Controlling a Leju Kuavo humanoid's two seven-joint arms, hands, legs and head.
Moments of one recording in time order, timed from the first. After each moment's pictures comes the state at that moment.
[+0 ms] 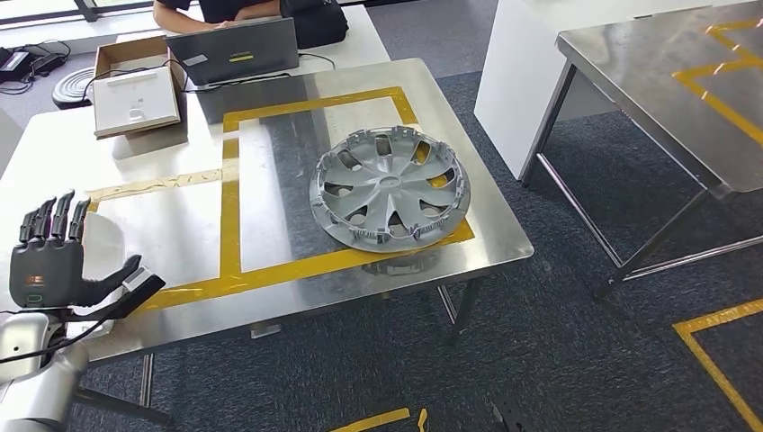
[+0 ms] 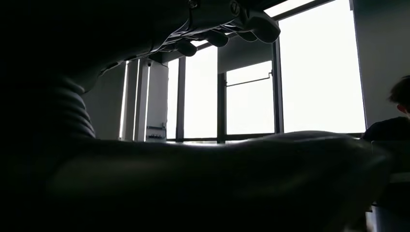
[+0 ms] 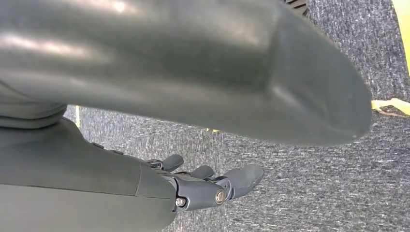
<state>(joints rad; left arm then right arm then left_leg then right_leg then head) -0.66 0.15 0.22 -0.55 -1.48 0.70 -0.48 -0.08 0.16 -1.09 -0.19 1.09 -0.04 -0.11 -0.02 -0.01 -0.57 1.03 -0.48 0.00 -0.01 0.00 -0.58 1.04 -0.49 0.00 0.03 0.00</state>
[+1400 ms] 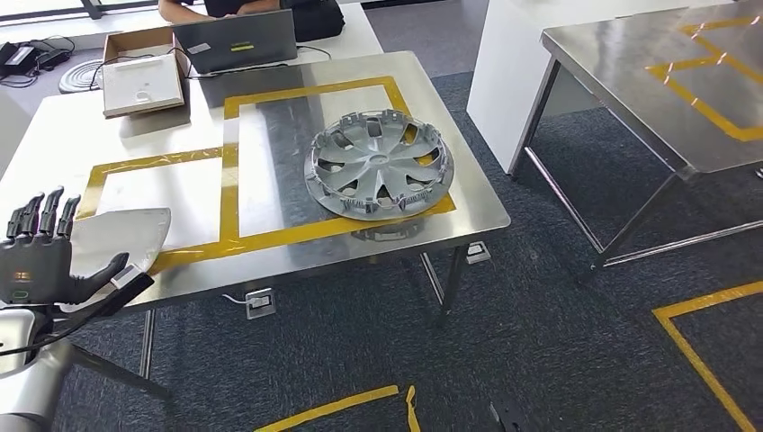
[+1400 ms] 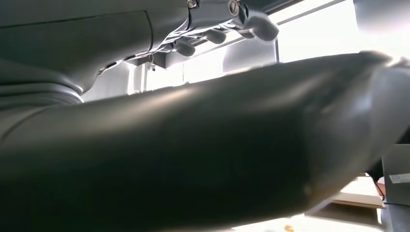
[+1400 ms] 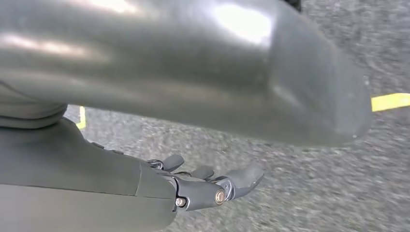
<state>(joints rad) -0.69 0.19 0.22 -0.51 -1.46 0.70 -0.50 -0.09 0.17 -1.09 -0.19 1.08 -0.04 -0.10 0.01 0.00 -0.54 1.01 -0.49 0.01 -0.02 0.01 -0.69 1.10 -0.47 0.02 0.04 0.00</state>
